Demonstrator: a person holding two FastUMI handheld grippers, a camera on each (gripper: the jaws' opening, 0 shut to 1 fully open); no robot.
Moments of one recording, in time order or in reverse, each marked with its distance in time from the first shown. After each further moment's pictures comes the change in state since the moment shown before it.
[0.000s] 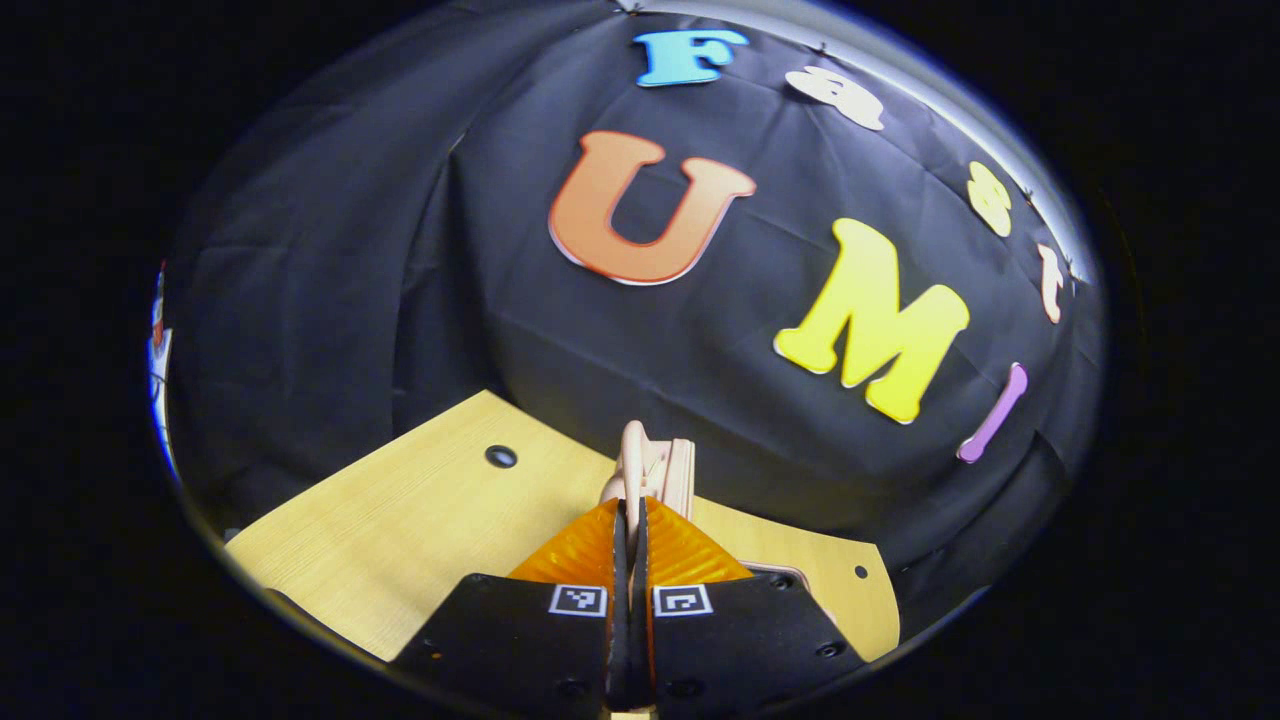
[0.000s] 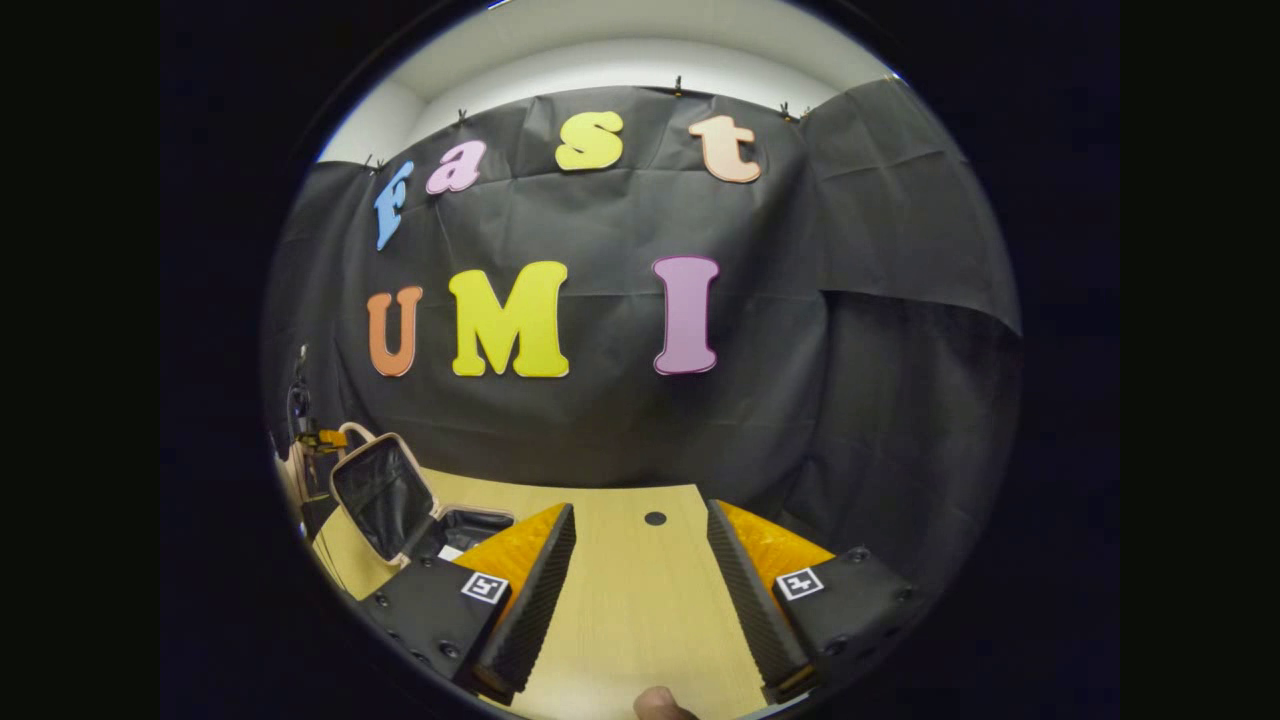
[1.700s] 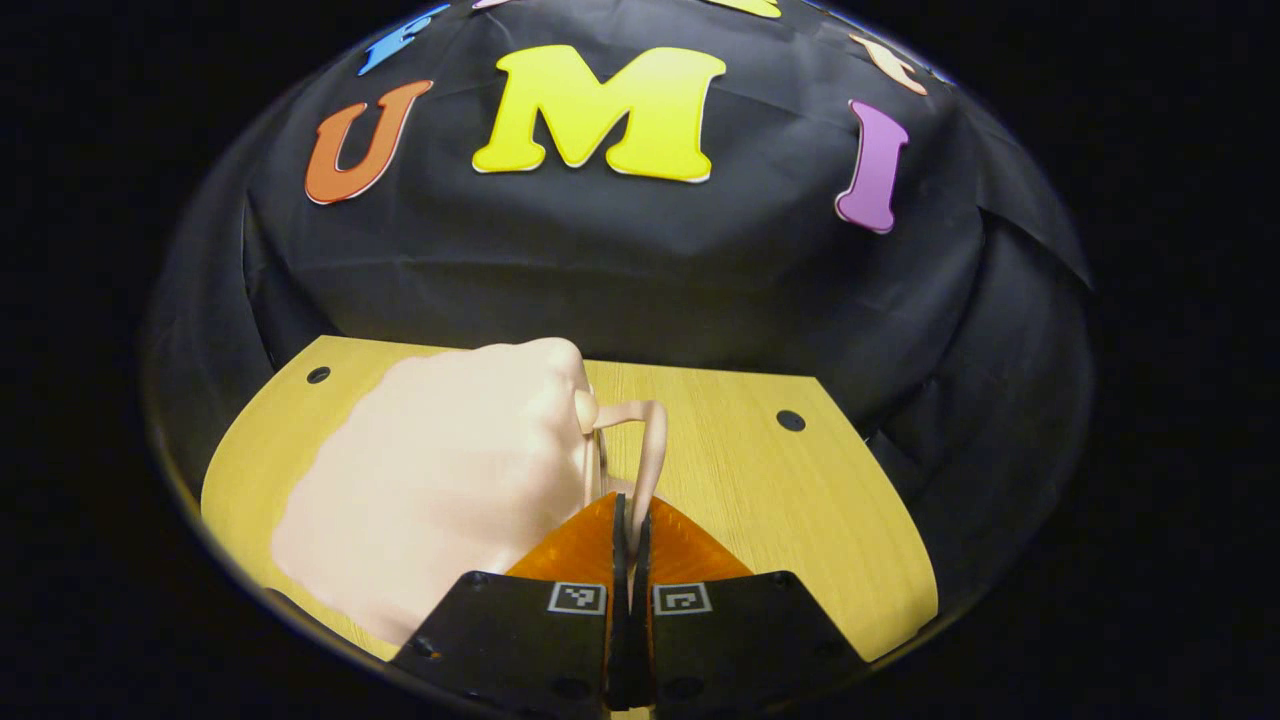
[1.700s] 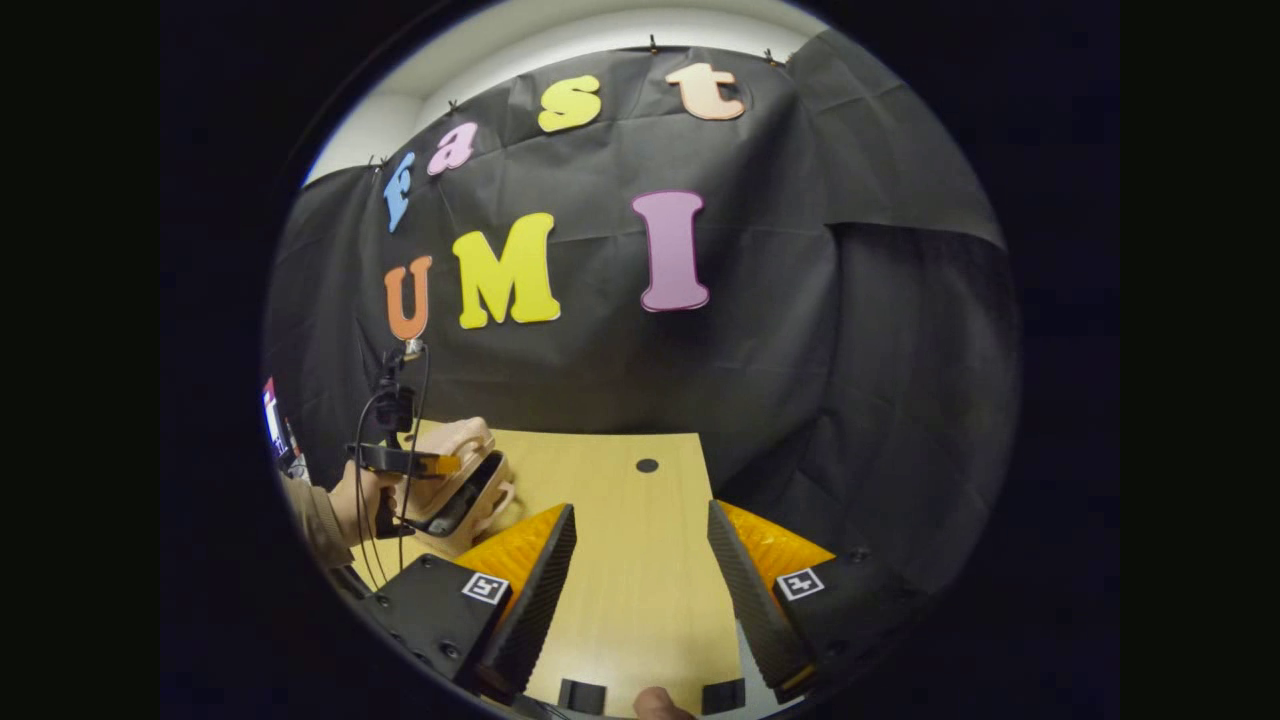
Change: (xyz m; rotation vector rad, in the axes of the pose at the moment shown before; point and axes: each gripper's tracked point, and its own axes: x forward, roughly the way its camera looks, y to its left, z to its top) left arm 0.018 -0.281 -0.260 0.338 0.329 -0.082; right arm 0.016 -0.114 -0.080 0.008 0.148 0.131
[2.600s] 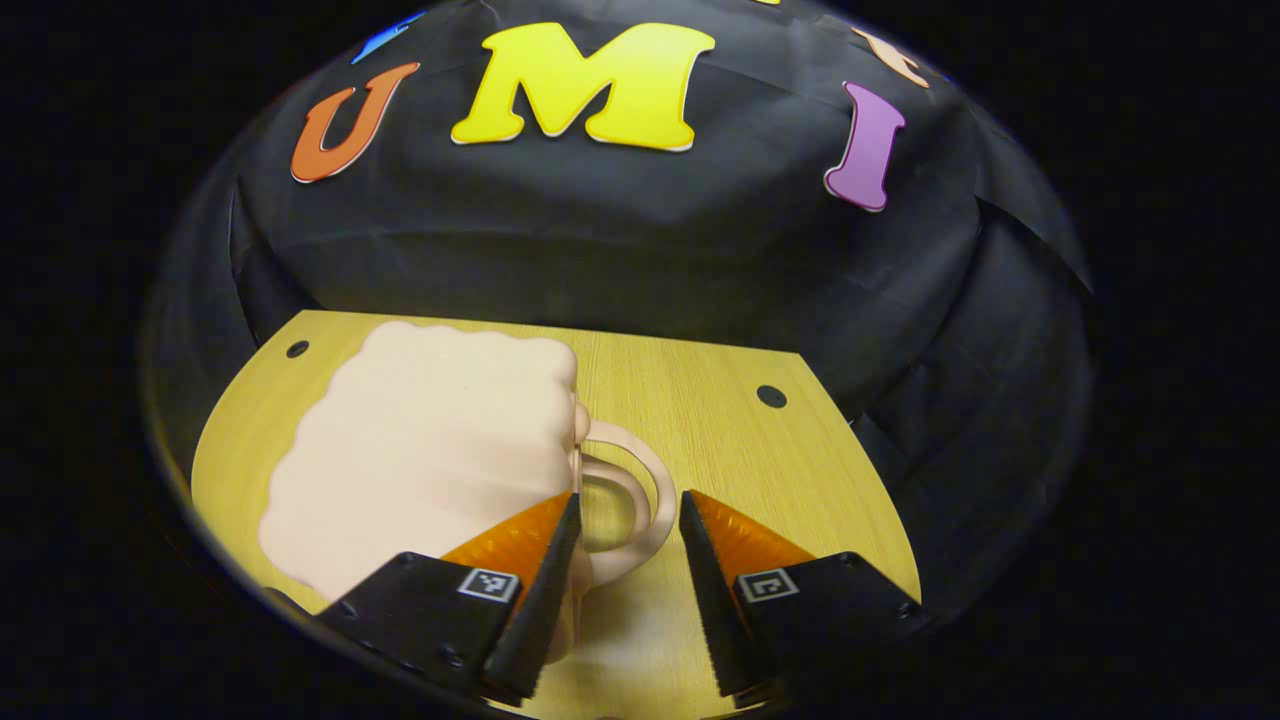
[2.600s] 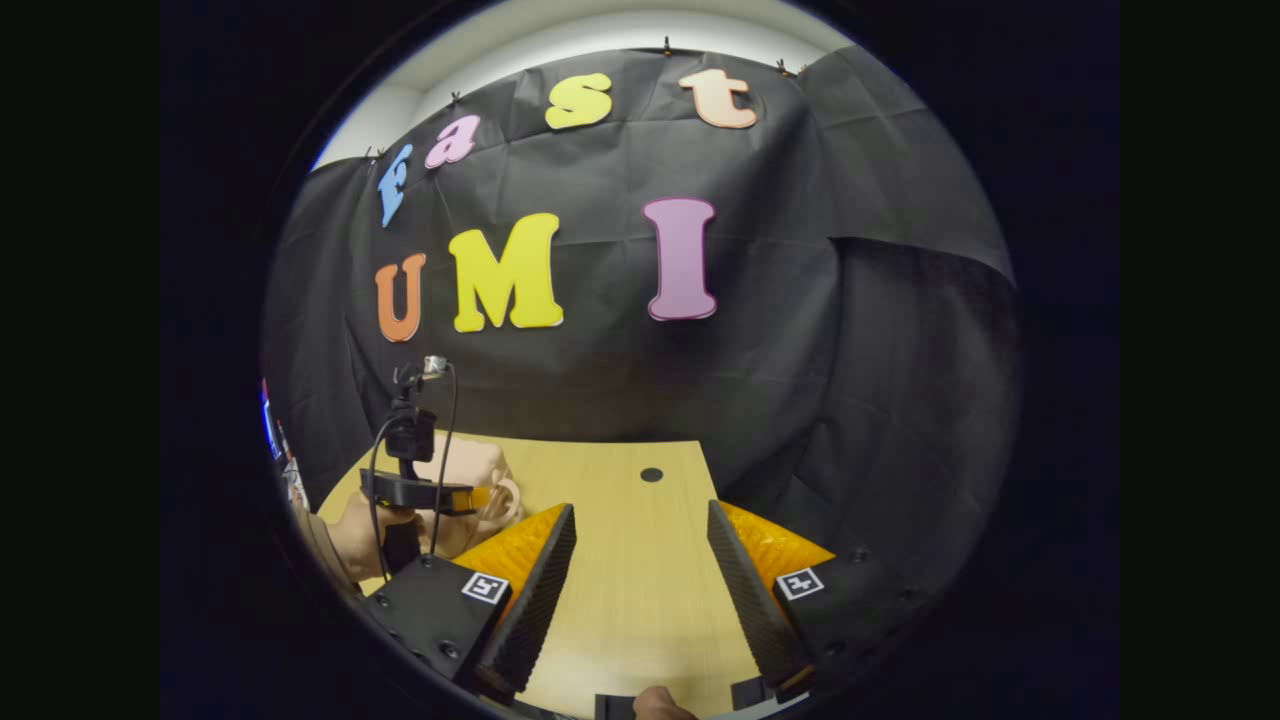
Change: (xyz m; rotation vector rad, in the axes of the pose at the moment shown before) left arm -0.022 -0.015 0.014 -0.027 -0.010 -0.054; right arm 0.012 0.070 0.031 -0.013 -0.030 -0.051
